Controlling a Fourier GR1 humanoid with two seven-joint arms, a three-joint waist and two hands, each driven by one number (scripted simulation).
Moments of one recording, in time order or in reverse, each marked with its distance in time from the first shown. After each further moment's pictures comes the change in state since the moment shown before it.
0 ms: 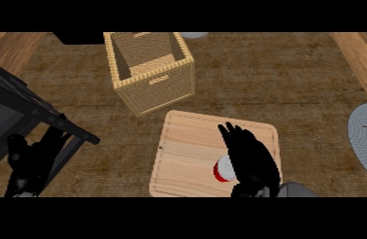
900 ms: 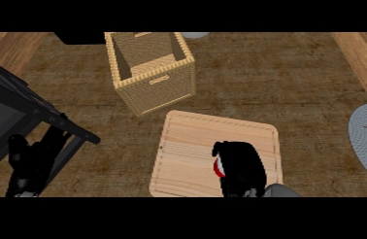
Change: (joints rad) left arm -0.003 -0.024 0.021 0.002 -0.025 -0.023 -0.004; right arm 0.025 0.081 0.028 0.106 0.126 -0.004 -0.046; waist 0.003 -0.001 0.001
